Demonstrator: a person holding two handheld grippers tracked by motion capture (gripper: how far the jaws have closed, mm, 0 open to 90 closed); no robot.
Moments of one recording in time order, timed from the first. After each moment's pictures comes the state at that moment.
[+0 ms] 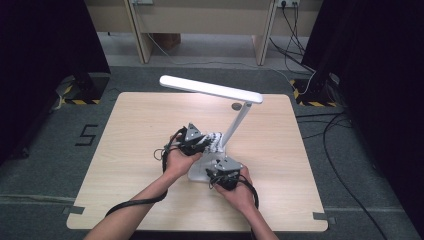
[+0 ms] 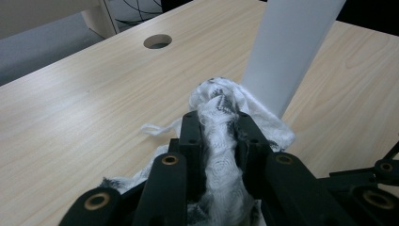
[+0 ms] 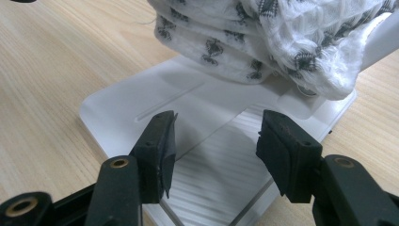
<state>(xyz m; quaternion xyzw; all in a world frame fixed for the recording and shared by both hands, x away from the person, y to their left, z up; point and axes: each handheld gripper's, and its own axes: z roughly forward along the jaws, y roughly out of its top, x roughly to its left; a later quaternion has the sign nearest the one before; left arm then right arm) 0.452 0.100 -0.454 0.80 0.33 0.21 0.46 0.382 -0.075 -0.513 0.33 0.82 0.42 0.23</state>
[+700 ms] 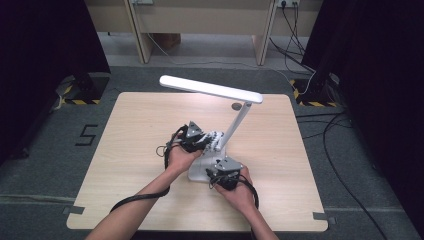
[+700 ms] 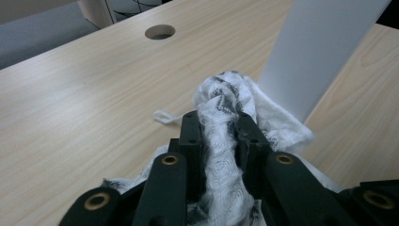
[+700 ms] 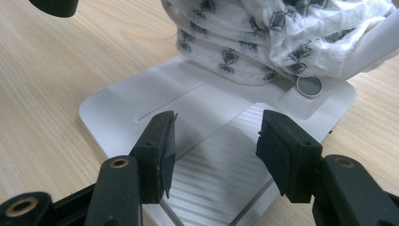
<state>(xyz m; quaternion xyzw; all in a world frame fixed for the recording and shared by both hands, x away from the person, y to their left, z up) 0.468 0.100 -0.466 0.80 0.34 0.20 0.45 0.382 -0.075 -0.513 0.33 0.82 0.42 0.23</state>
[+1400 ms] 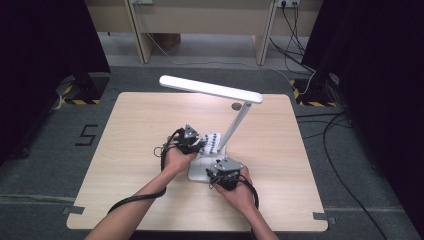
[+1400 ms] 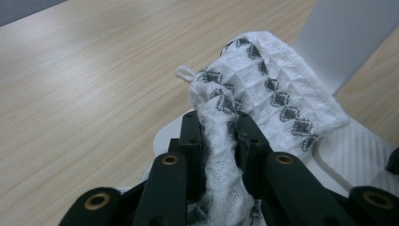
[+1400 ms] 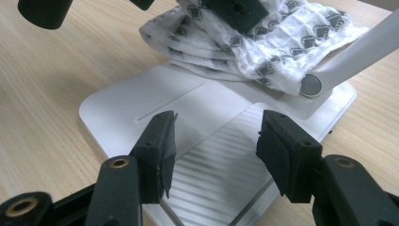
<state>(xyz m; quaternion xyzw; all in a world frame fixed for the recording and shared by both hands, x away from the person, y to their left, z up) 0.472 0.115 -0.483 0.82 0.37 0.20 0.39 0.382 -0.075 -0.514 0.33 0.82 0.42 0.23</state>
